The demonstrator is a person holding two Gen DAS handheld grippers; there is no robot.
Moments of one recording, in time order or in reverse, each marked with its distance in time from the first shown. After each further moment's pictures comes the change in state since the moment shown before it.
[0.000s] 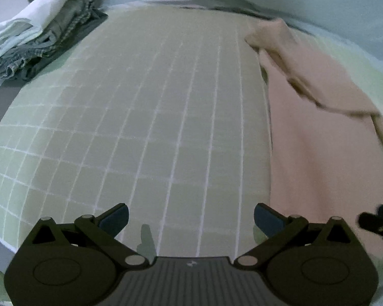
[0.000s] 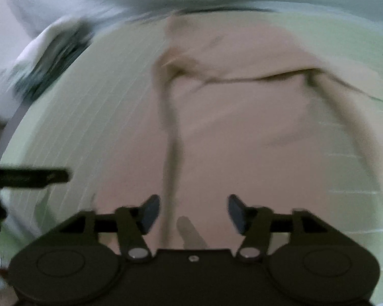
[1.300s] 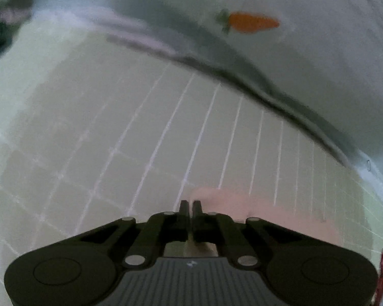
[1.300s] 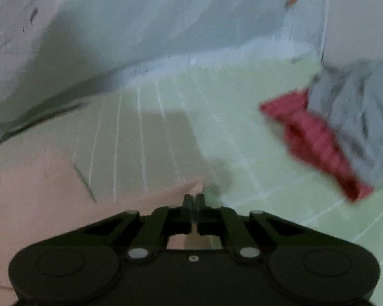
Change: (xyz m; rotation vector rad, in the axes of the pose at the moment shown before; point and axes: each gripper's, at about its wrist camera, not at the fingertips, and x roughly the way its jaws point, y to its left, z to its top) left arm 0.186 -0.085 0.319 -0.229 -0.006 -0.169; right arm 0.061 -0.276 0.175 0.267 -0.308 -0.370
